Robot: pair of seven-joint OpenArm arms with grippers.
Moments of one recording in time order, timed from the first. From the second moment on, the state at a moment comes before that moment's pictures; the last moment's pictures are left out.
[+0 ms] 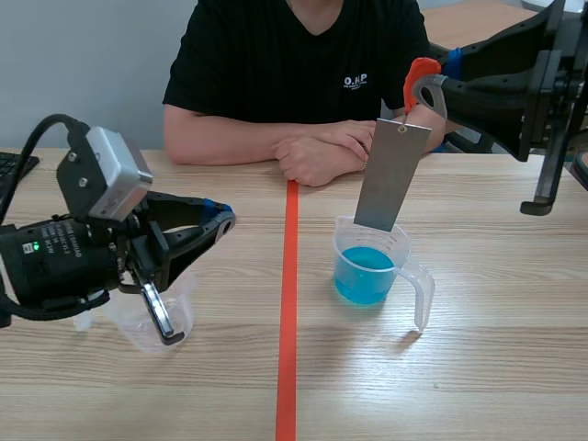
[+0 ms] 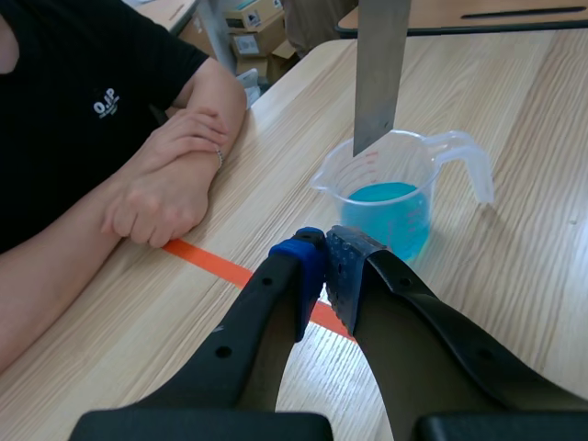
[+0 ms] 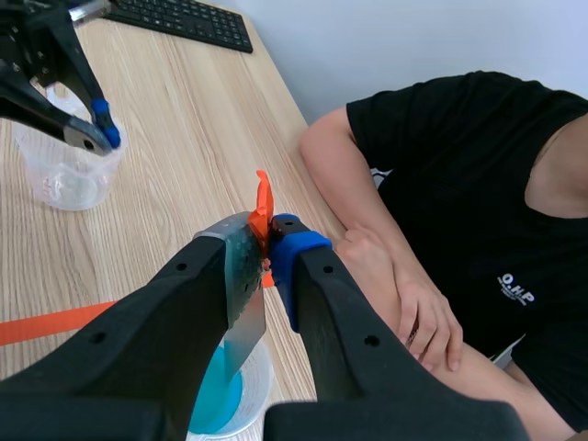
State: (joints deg) left arm 4.3 -38.1 27.1 92.4 -5.1 -23.0 -21.2; right arm -2.1 58.0 -11.4 108.0 20.3 36.5 14.7
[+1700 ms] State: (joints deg) left arm -11.1 -9.6 33.0 67.6 16.5 -17.3 -21.2; right arm -2.1 58.0 -11.4 108.0 20.3 36.5 15.1
